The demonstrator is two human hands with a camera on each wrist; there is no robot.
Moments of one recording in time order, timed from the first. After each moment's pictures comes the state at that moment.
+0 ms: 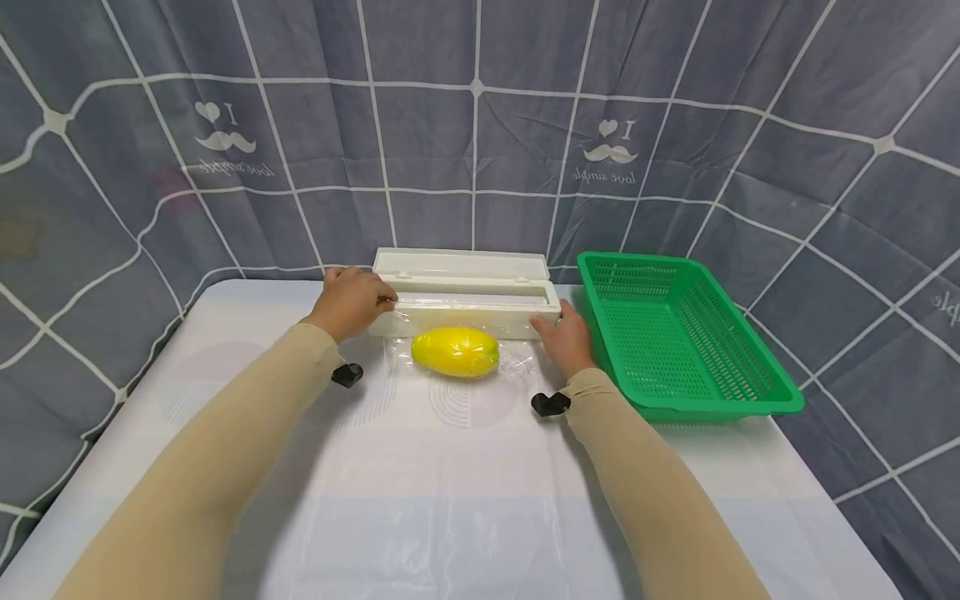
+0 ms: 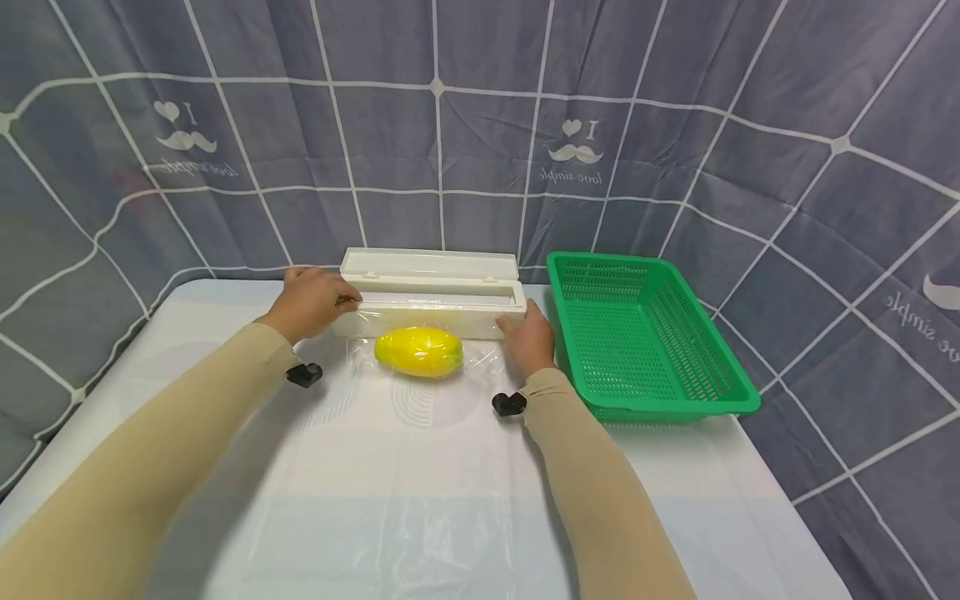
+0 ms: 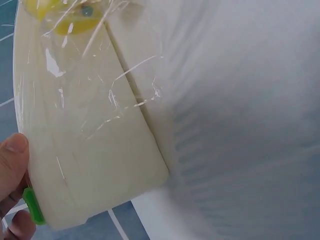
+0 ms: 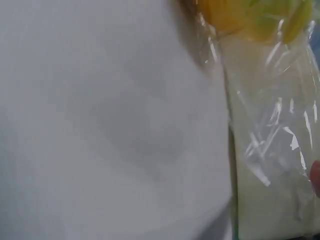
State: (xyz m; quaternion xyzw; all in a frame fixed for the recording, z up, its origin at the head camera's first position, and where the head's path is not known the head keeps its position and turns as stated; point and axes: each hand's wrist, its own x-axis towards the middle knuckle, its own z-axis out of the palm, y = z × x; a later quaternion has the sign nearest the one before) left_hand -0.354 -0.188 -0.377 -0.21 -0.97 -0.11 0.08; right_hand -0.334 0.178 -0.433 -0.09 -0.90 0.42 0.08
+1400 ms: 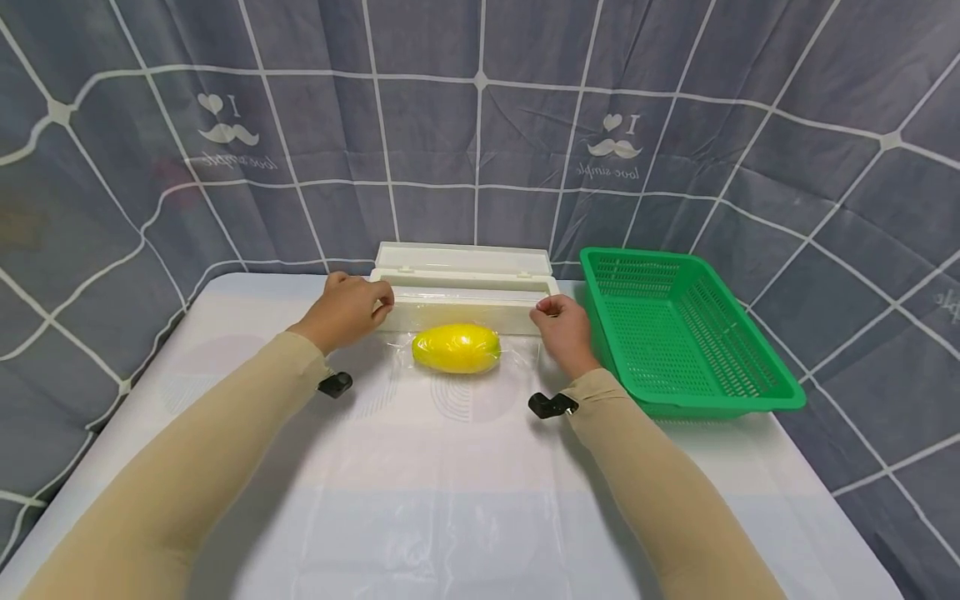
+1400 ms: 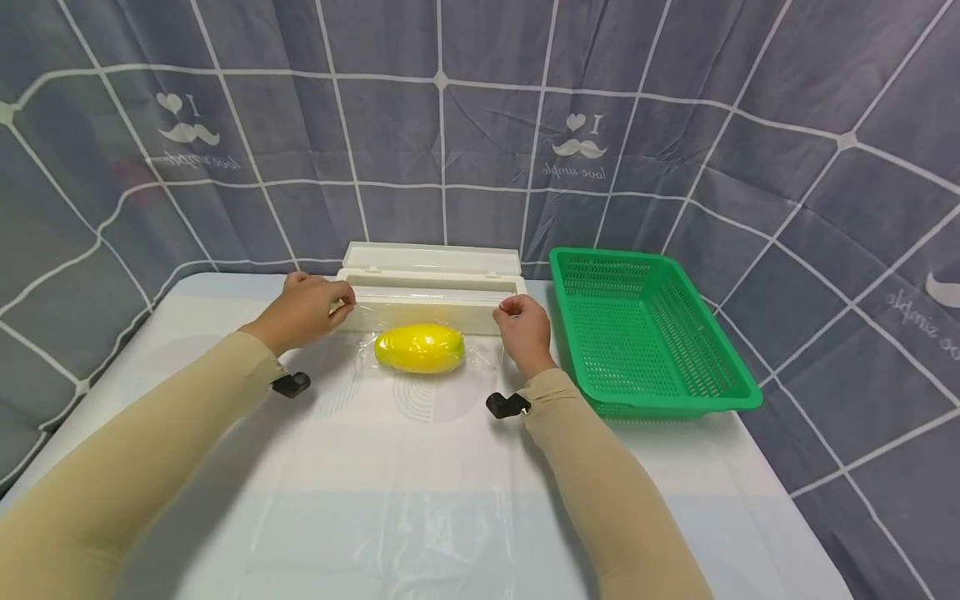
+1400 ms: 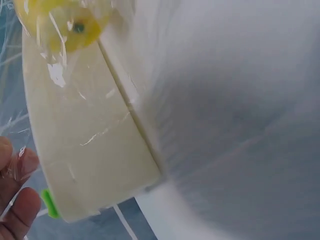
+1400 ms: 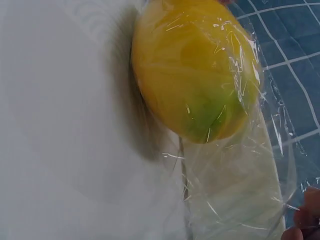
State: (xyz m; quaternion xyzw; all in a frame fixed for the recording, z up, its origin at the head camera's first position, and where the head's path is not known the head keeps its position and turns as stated) left_hand -0.334 -0.193 -0.381 -0.25 -0.96 -0.12 0.07; right_hand -0.313 0.158 -0.413 -0.07 -0.86 0.49 0.15
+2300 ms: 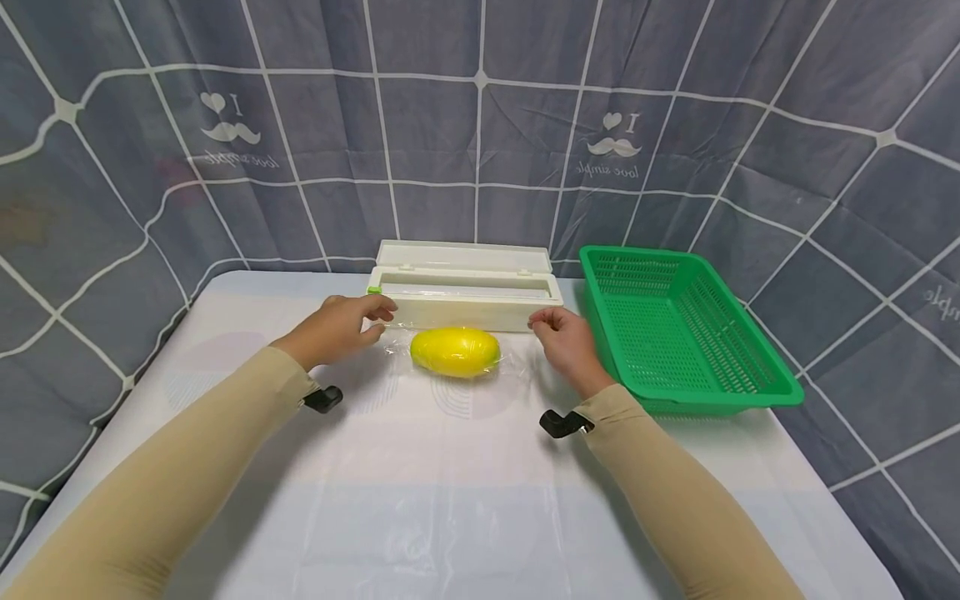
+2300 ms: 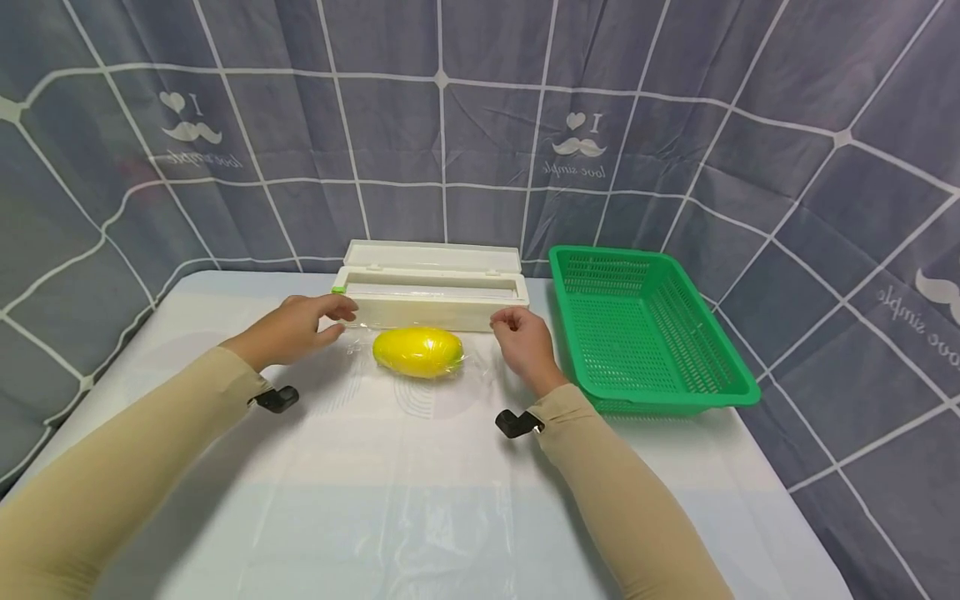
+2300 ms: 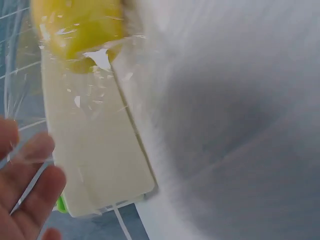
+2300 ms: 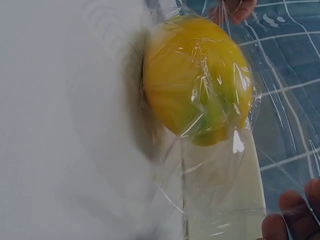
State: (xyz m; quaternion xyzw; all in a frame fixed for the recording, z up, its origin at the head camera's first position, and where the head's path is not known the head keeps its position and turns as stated) left_hand -0.305 -0.206 -0.382 -0.25 -0.94 -0.22 -0.04; right_hand -0.280 0.159 -0.404 -0.02 -0.86 0.50 0.09
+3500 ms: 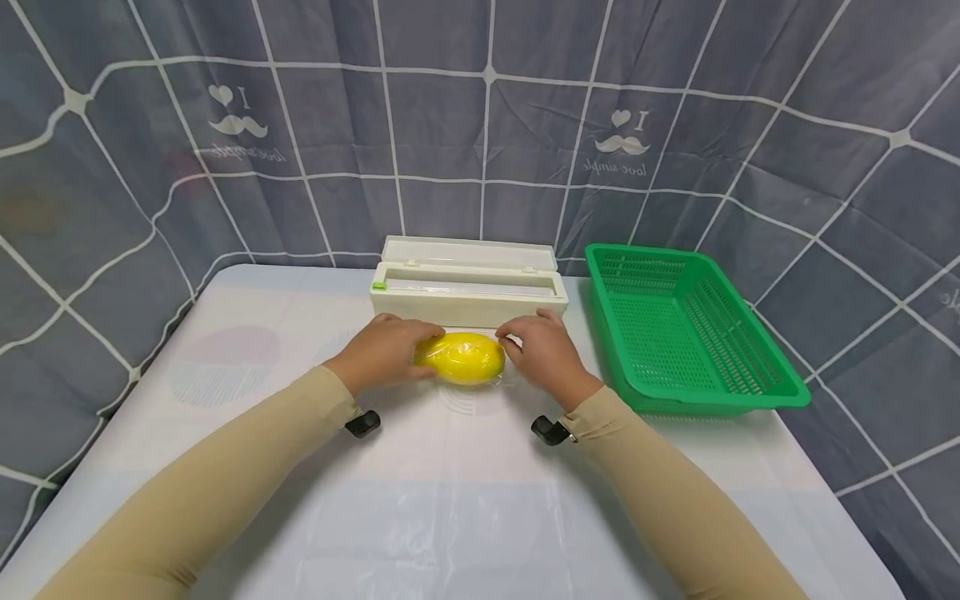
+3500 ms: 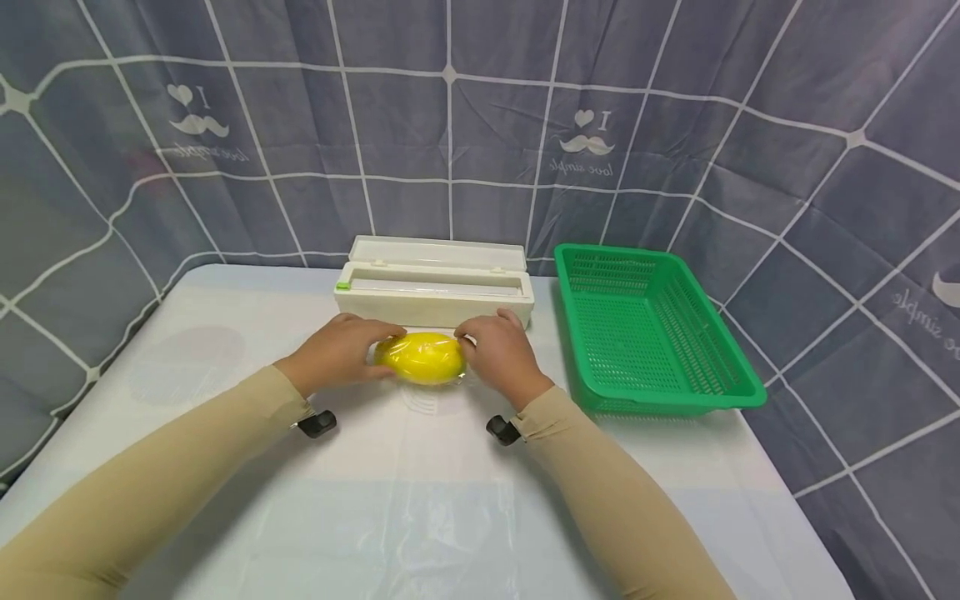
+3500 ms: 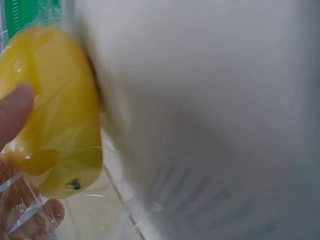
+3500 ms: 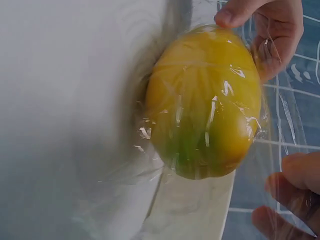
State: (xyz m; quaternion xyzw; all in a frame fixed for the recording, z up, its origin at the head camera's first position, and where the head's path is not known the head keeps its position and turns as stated) left_hand -0.279 -0.149 -0.403 -0.32 -0.94 -0.12 0.01; right_hand -0.255 0.126 -0.383 0.22 -0.96 0.16 0.11
